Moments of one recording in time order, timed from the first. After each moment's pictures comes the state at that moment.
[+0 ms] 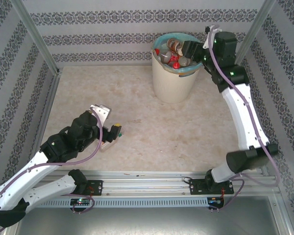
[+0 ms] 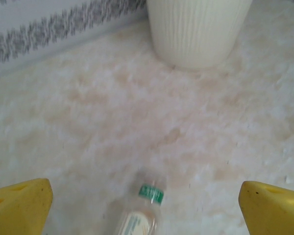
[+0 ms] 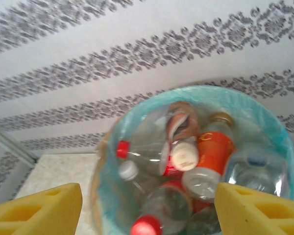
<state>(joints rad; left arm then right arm) -0.76 0.78 0.98 -0.80 -0.34 -0.13 0.21 1.50 1.82 -0.58 -0.11 0.35</state>
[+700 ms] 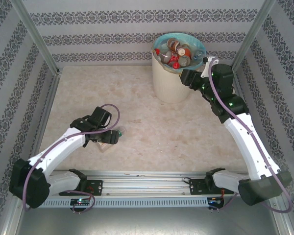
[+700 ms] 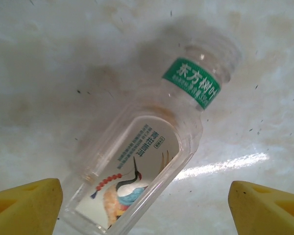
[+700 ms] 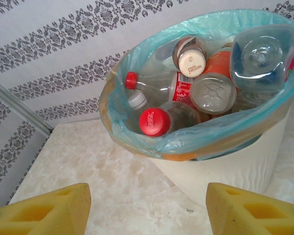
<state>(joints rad) -0.44 1.20 0.82 -0.86 -0.01 -0.30 0.27 1.17 1.32 -0.45 -0.09 0.42</state>
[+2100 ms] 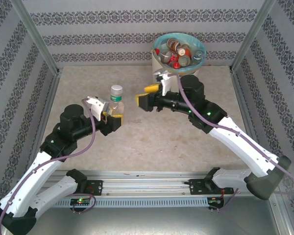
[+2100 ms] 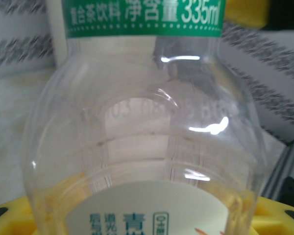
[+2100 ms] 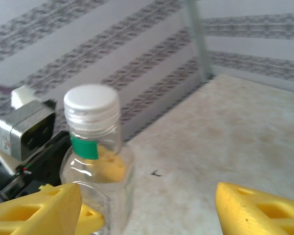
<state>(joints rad) -0.49 0.78 0.92 -0.44 0.35 -0.12 0.75 1.25 1.35 -0.30 -0.39 0.33</state>
